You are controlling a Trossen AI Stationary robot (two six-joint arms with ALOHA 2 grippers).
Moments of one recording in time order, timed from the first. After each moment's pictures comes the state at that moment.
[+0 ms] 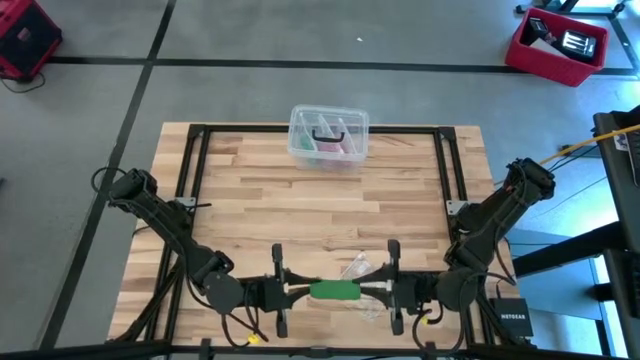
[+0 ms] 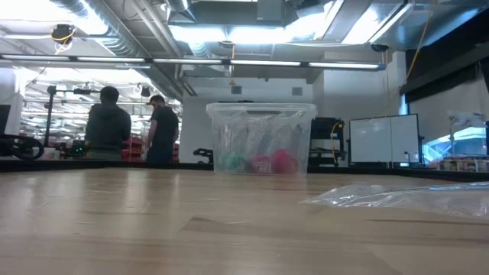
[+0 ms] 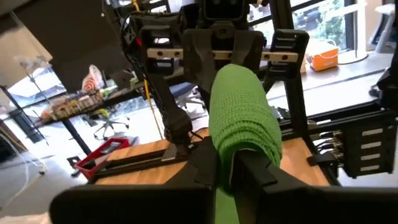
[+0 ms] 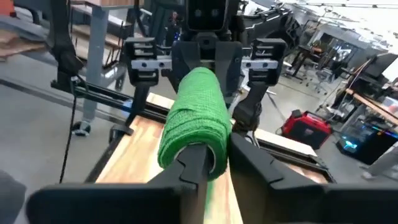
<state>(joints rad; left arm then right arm) -0.69 1.65 1.31 0.30 -0.87 0.26 0.80 1.46 1.18 0.11 0.78 -0.19</state>
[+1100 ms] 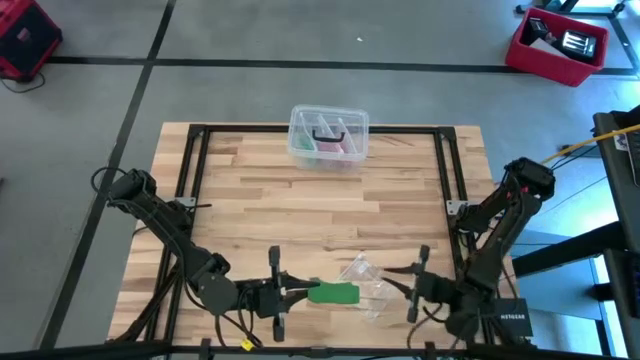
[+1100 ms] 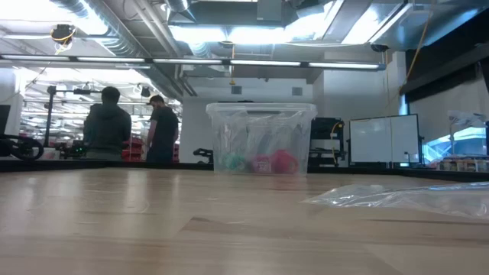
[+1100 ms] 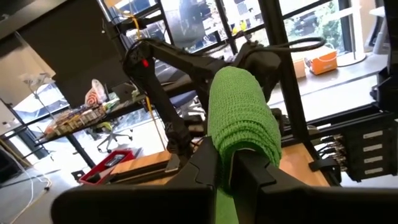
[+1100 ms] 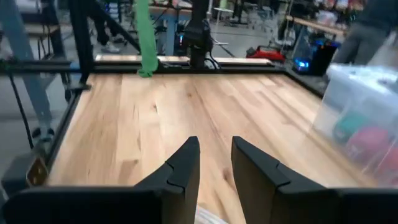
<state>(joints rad) -0.74 1.64 1.31 0.35 -0.88 0.35 1.06 1.44 0.85 -0.19 1.24 0.68</state>
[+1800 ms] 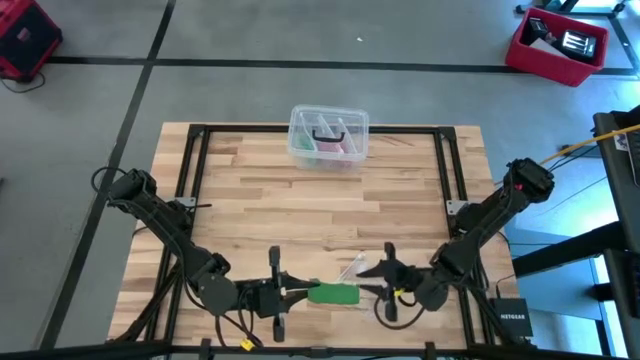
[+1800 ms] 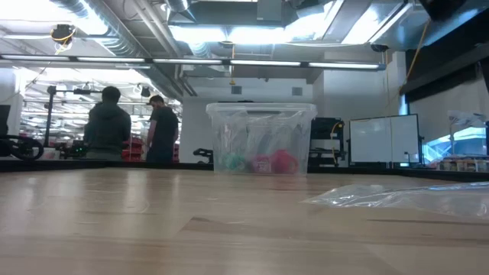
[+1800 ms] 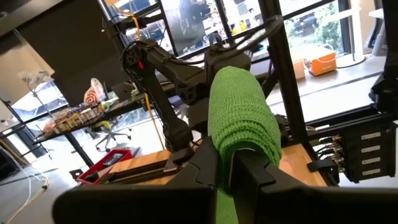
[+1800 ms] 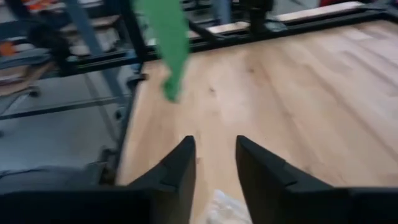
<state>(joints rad) -0.74 1.64 1.31 0.35 -0.88 0.34 0.80 1.45 0.83 0.14 0.73 0.55</state>
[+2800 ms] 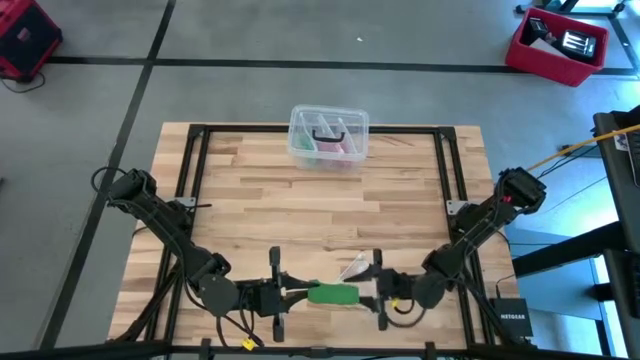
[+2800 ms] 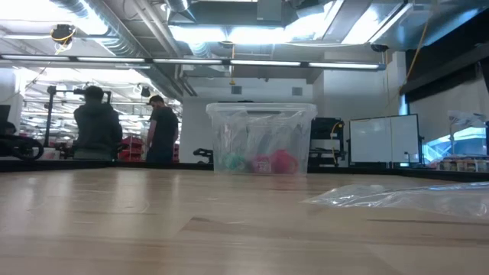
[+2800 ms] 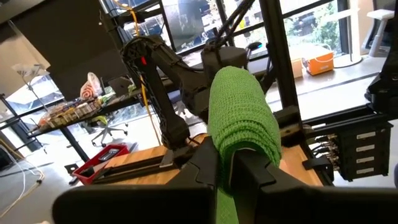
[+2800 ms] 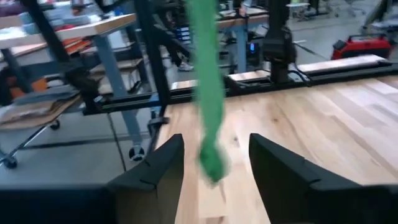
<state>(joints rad) -0.74 1.64 1.31 0.32 -0.87 0.29 0.78 1.59 0.83 0.58 0.72 0.29</state>
